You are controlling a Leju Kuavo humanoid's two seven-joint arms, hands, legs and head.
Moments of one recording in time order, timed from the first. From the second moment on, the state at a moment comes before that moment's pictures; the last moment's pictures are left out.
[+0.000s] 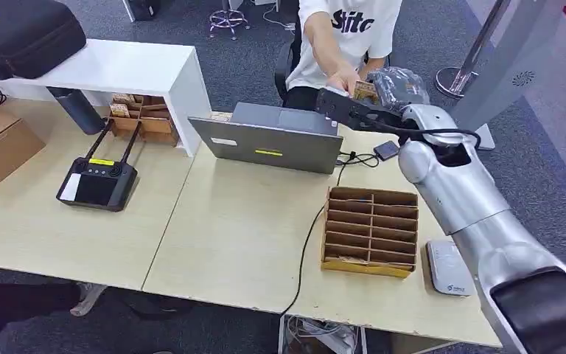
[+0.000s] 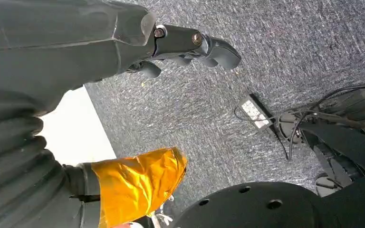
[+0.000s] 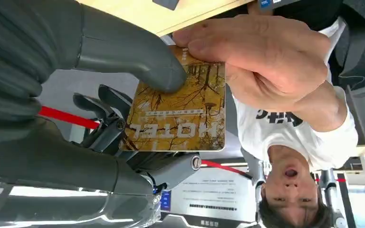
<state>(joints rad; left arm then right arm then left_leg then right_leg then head) -0.09 -0.05 1.20 -0.02 -1.50 -0.13 -0.11 -1.07 -0.05 0.64 -0.86 0.84 0.05 0.20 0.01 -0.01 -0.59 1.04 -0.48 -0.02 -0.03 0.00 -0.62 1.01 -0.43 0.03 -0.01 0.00</state>
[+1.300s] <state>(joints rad) 0.00 -0.04 1.30 -0.02 -1.48 -0.11 -0.22 -0.19 -0.22 0.04 -1.71 -0.06 0.00 -0.32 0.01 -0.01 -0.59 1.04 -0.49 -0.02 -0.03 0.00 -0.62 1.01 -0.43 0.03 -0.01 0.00</state>
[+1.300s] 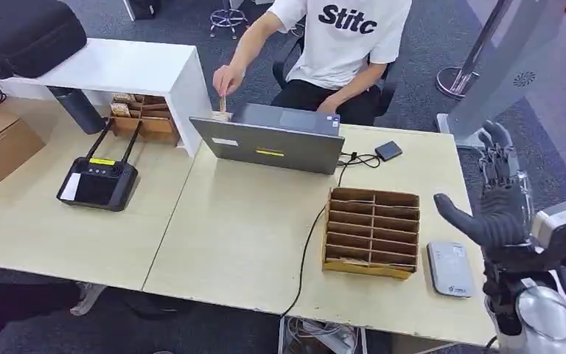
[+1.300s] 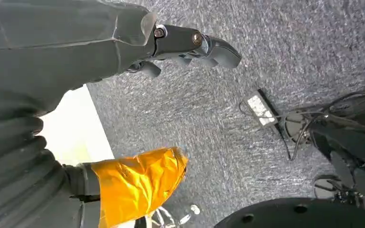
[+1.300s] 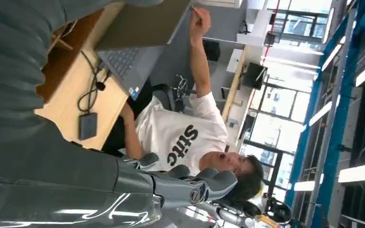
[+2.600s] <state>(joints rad) -0.01 -0.04 1.29 -0.02 -1.46 -0.10 -0.20 -0.12 -0.23 0.28 -1.64 0.84 -0.36 -0.08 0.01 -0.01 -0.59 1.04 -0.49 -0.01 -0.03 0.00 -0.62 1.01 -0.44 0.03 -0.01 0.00</state>
